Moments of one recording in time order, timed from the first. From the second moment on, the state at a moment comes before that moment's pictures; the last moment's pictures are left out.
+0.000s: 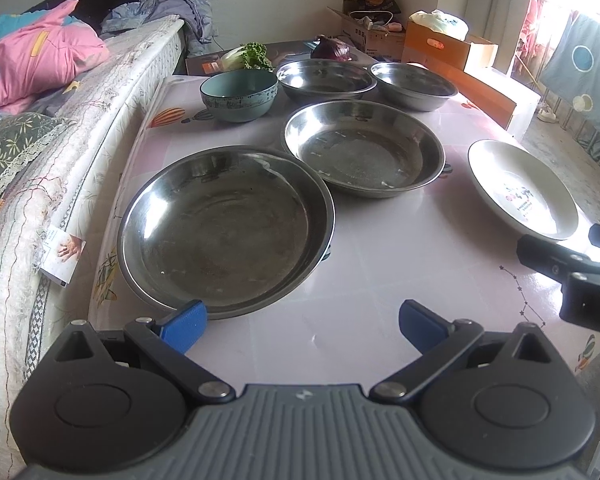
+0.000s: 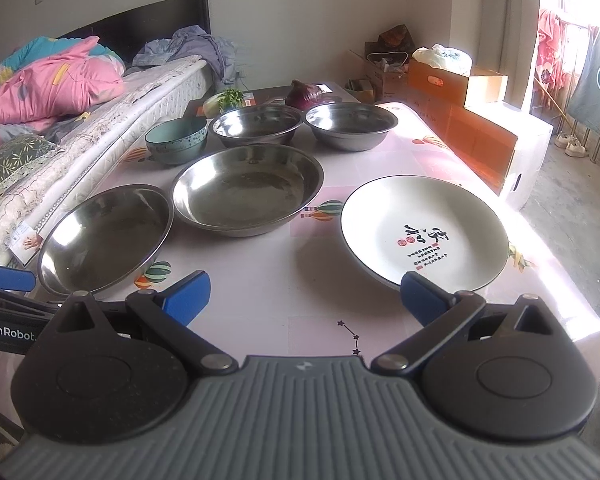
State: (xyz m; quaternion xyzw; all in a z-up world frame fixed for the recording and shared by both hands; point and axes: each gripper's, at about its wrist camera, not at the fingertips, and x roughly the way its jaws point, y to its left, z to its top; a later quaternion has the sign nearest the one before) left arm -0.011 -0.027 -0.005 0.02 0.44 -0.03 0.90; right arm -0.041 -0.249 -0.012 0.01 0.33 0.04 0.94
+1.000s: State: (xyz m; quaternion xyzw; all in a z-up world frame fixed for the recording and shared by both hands) left arm -0.020 -0.034 0.003 0.02 0.43 -0.04 0.90; right arm -0.047 -0.250 -0.006 0.01 0.32 0.04 0.95
